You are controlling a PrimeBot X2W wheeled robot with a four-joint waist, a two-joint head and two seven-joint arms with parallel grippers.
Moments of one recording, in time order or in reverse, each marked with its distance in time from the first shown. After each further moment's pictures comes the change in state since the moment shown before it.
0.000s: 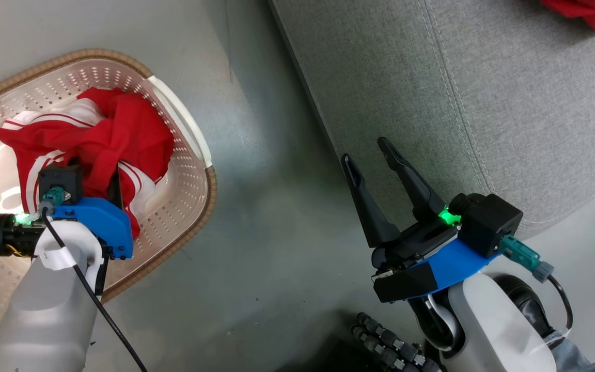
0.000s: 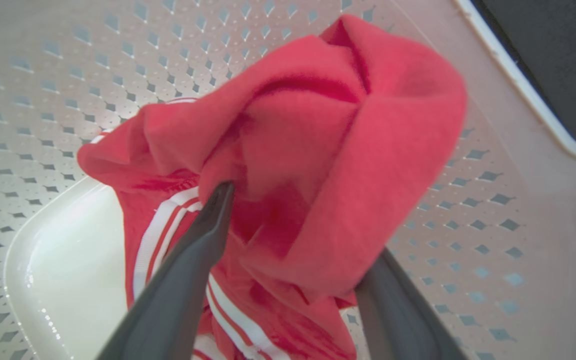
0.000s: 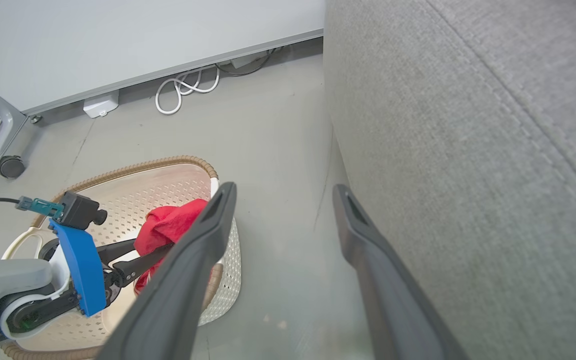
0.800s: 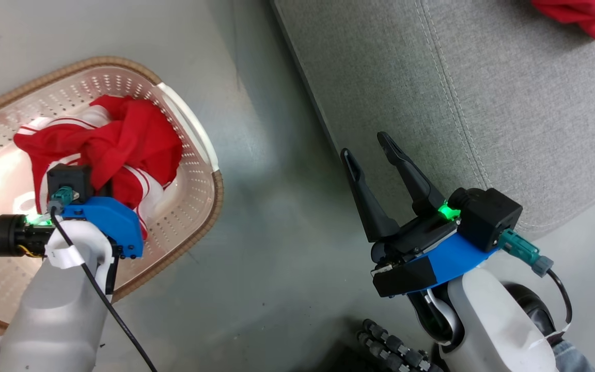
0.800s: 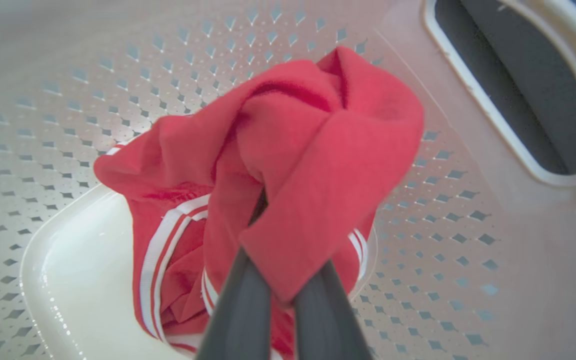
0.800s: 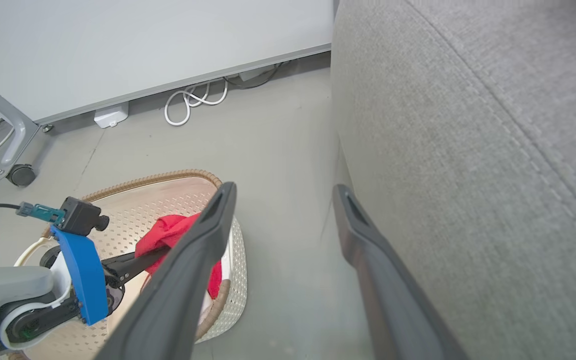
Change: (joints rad) left arm -0.008 -0.025 -0.002 0.019 -0.017 0.003 -0.004; right arm -0.019 0.000 0.002 0.011 0.003 0.000 0.000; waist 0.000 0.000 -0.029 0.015
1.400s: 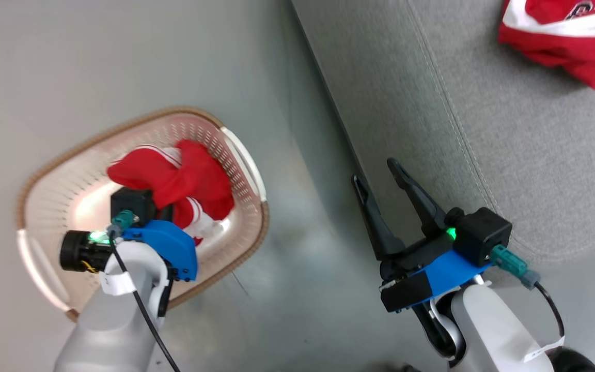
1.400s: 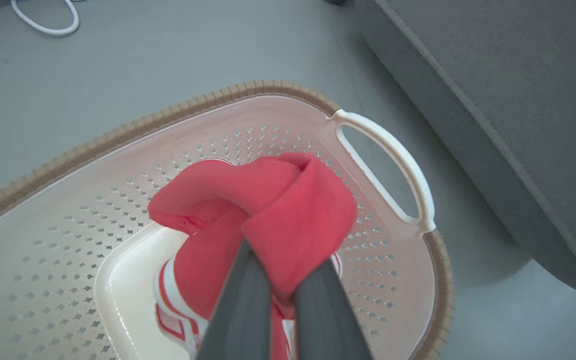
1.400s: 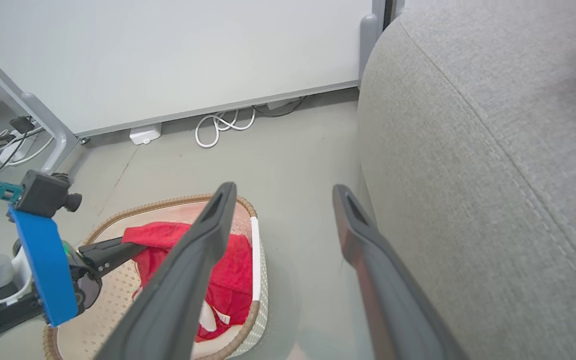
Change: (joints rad) left arm 0.090 -0.108 -0.014 -0.077 0.010 -0.017 0.000; right arm 0.048 0.001 -0.039 0.072 -0.079 0.000 0.000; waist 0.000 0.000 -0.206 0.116
